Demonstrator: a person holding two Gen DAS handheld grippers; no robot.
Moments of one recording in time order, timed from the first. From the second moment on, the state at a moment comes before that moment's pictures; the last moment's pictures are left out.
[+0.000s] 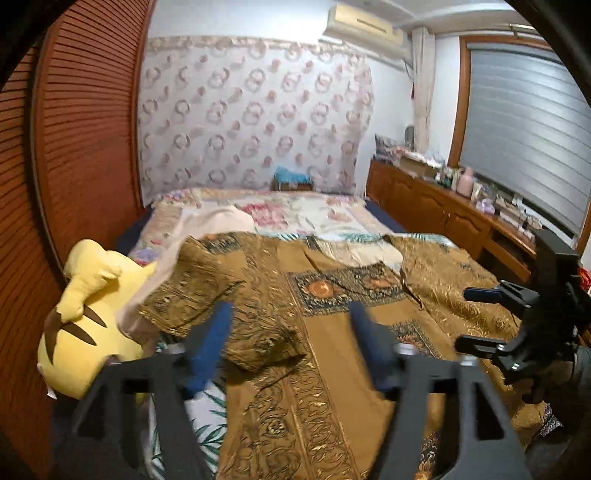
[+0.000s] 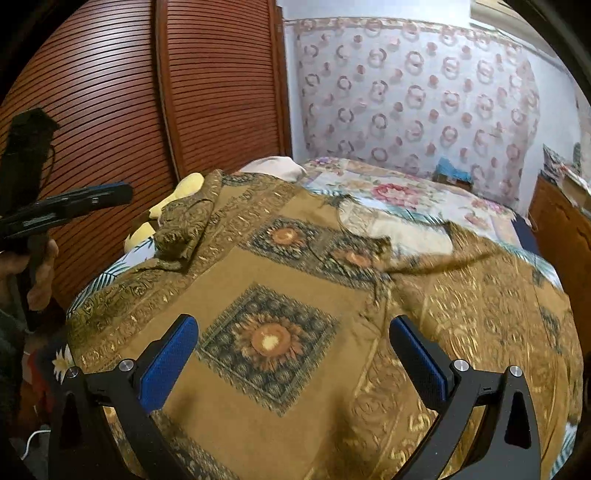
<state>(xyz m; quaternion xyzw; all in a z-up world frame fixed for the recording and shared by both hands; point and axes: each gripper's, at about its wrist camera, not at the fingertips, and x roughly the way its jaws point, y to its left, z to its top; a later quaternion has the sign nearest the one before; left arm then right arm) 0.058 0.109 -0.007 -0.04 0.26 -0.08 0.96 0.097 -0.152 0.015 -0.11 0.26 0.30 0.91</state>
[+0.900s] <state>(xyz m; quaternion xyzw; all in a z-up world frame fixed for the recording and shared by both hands) 0.004 0.192 -0.056 -0.08 0.26 0.04 0.96 0.196 0.077 -0.010 -0.25 0.28 0.44 0.81</state>
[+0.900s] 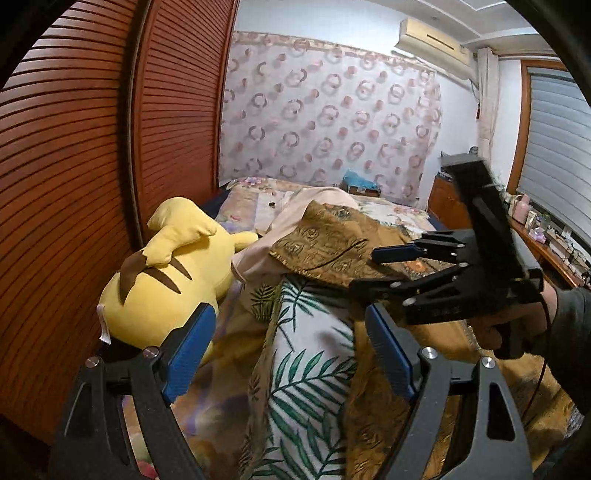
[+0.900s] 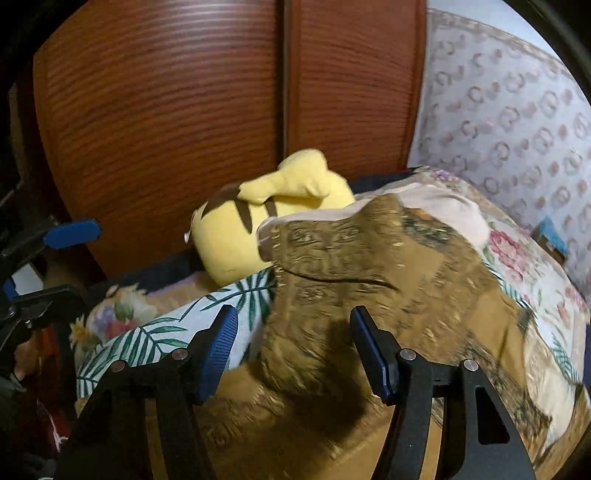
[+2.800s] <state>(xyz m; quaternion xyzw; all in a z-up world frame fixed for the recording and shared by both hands) 0.070 0.038 -0.049 -0.03 0.30 -0.10 0.95 0.130 -0.297 0.014 -0.10 0.27 0.11 0.95</state>
